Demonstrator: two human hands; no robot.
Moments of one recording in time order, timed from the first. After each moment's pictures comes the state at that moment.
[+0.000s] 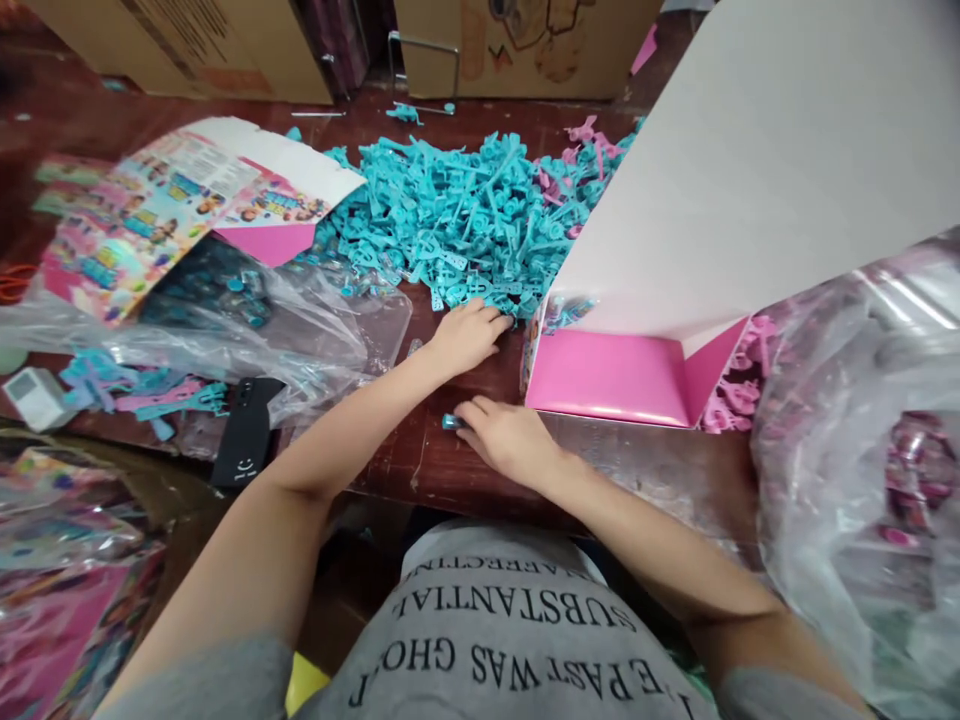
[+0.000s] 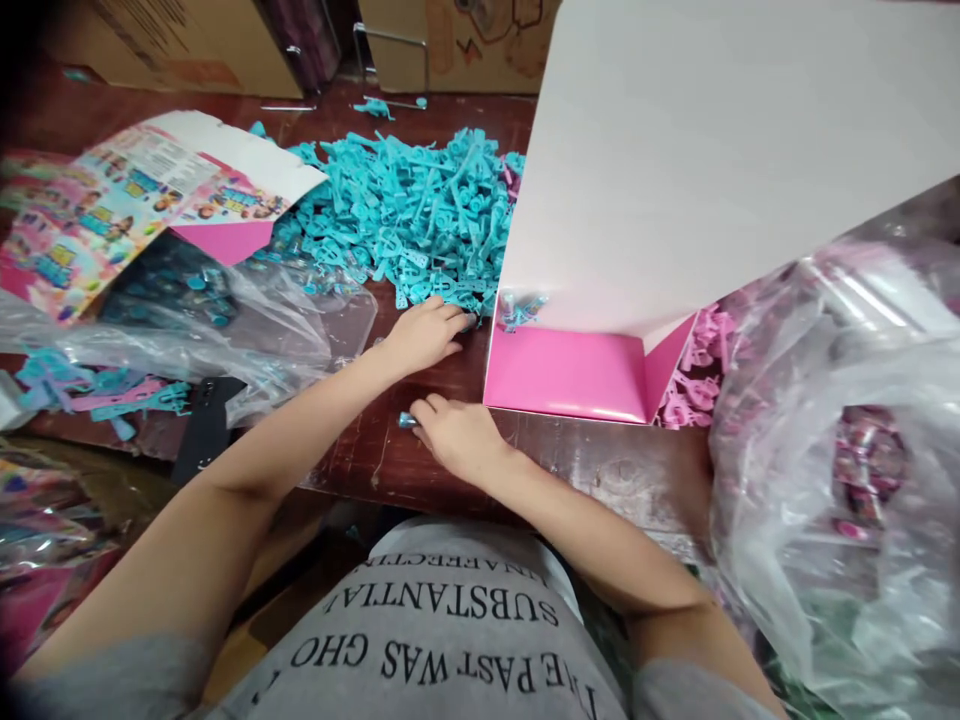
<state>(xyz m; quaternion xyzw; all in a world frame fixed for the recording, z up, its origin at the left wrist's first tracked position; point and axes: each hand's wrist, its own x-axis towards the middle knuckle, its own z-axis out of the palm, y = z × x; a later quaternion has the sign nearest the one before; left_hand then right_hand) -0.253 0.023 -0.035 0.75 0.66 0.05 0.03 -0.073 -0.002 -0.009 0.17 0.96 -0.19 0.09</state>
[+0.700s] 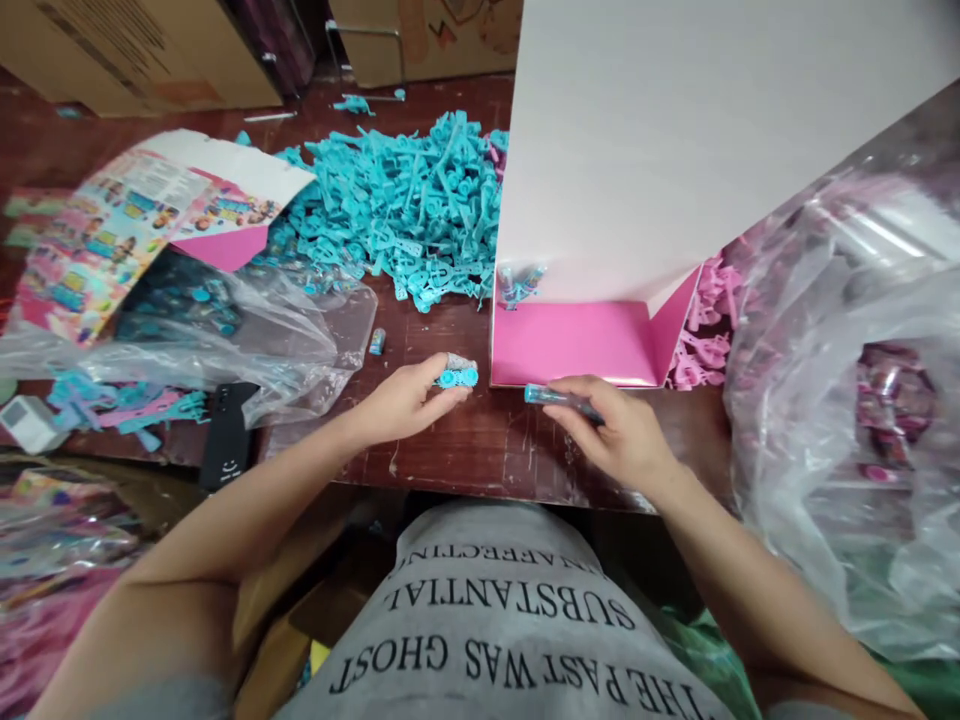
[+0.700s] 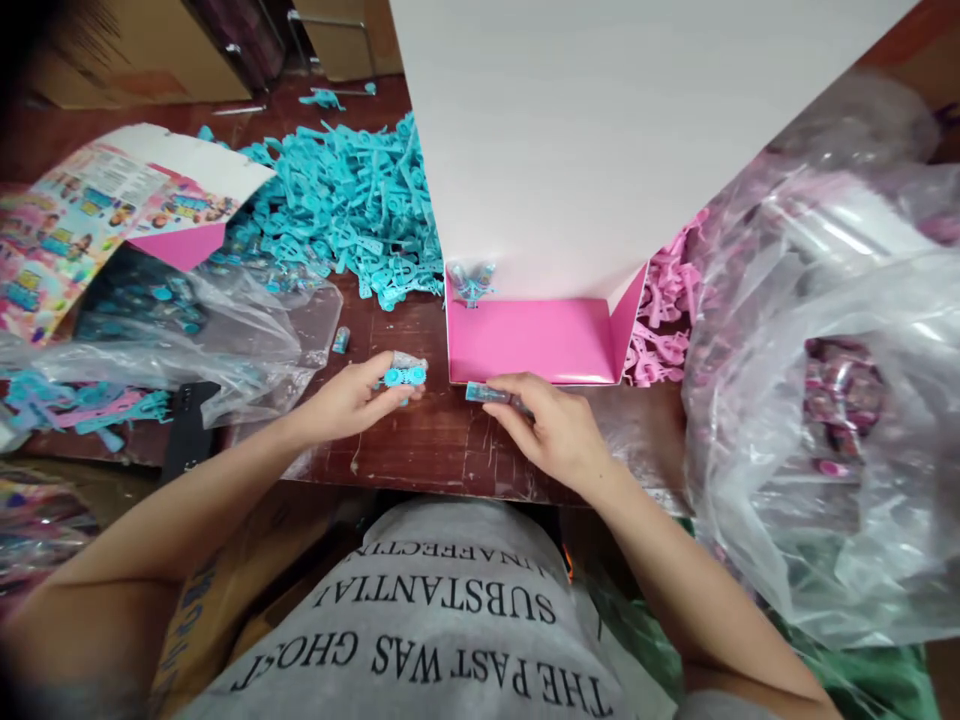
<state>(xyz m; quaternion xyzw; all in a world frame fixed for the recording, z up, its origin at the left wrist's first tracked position) -0.228 -0.071 -0.012 0.66 0.61 0.27 0.34 0.066 0.035 0.012 0.25 0.90 -0.26 -0.25</state>
